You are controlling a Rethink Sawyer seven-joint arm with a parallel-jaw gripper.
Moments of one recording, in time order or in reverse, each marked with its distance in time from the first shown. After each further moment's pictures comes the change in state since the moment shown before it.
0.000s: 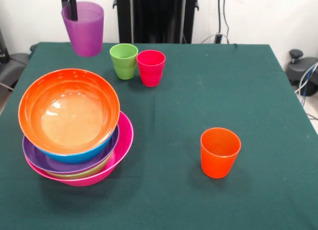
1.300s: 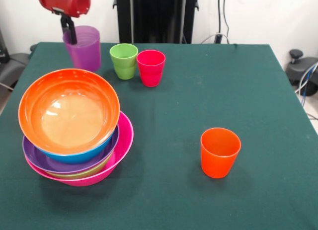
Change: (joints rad) arm -0.172 0.124 0.125 0.028 -0.137 -0.048 0.000
